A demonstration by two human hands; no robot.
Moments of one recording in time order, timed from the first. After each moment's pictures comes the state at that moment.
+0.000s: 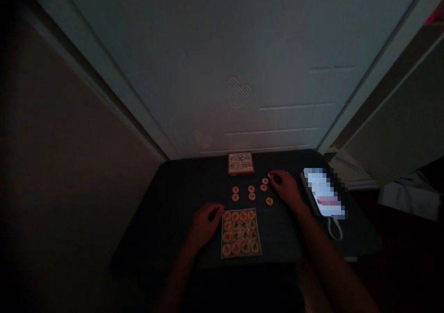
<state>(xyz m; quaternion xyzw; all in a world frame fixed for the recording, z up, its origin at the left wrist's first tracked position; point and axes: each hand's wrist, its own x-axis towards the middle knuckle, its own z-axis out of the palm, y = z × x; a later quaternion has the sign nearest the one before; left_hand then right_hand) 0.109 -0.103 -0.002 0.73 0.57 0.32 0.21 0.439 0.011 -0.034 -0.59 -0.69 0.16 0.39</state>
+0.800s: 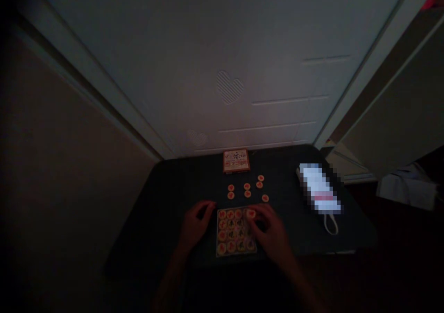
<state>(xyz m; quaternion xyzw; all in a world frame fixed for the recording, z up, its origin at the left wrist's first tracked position) 0.106 -0.104 0.006 0.66 0.60 0.38 0.25 0.360 -0.141 0.011 -0.52 -0.58 0.41 0.47</state>
